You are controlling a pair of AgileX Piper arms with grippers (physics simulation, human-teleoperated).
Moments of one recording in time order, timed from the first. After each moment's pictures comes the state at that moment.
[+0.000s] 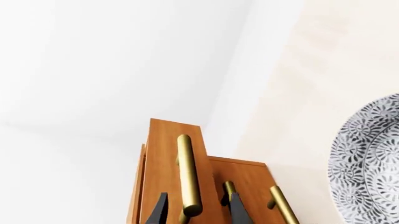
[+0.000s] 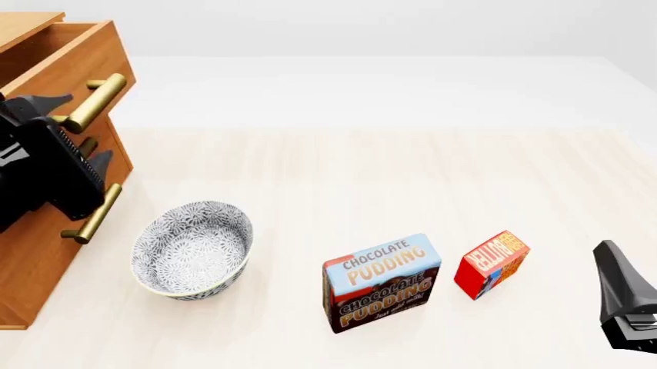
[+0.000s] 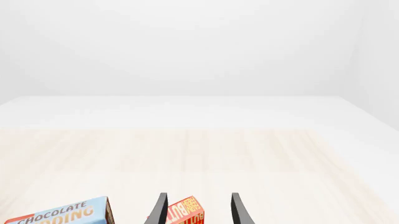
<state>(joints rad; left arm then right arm) -0.01 1.02 -0.48 -0.32 1.24 0.00 0.01 0.00 0.00 0.00</state>
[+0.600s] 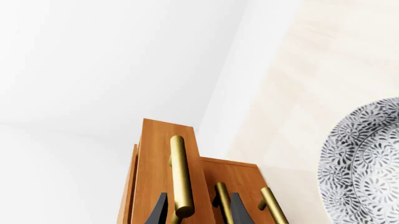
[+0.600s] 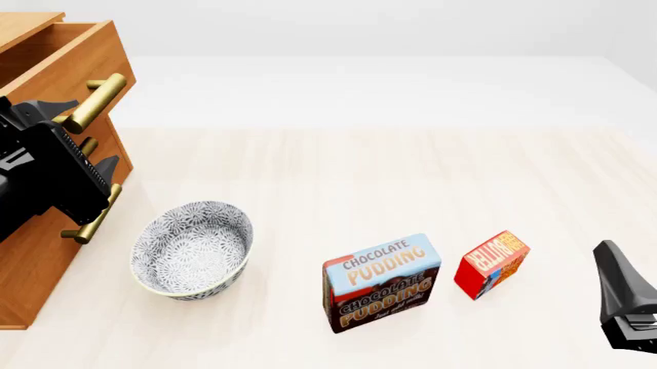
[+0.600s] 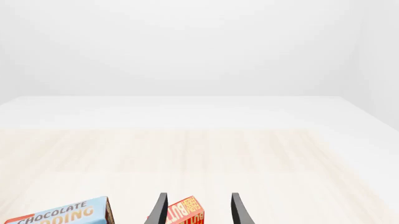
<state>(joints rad) -0.03 1.02 -0.46 -0.31 1.24 0.00 0.01 0.00 0.00 0.00</state>
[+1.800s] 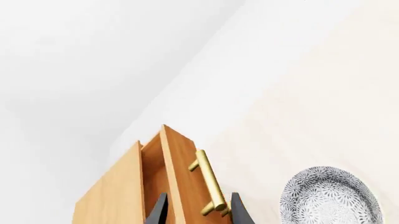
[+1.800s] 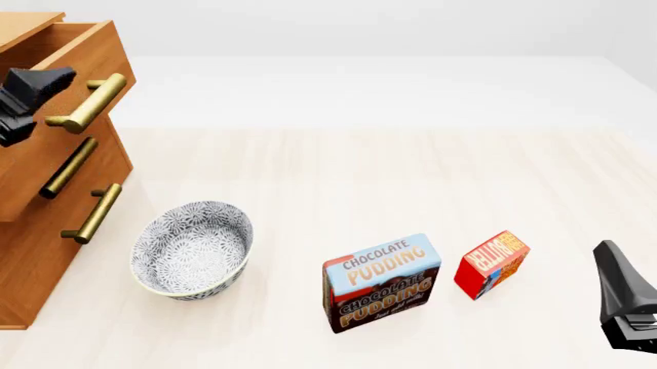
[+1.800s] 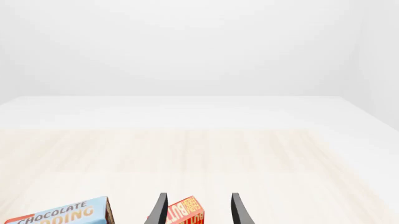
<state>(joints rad) -0.14 0.82 -0.97 0.49 0.76 0.00 0.01 0.00 0.00 0.00</state>
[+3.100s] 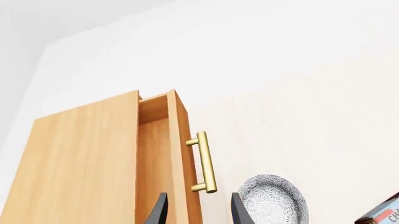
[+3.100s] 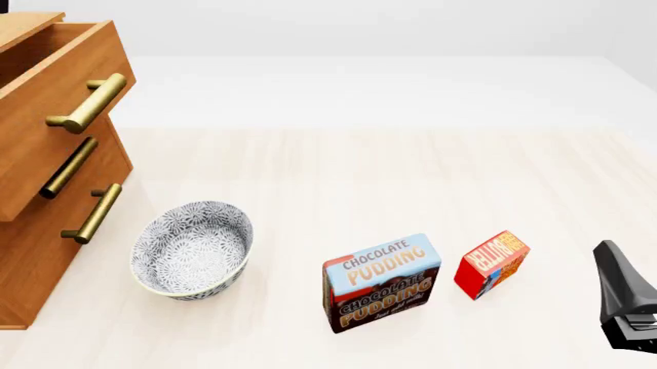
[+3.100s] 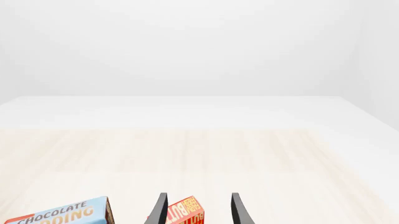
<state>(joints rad) -0.03 1.00 -1.44 0.98 0.28 0.00 0.01 0.00 0.00 0.00</state>
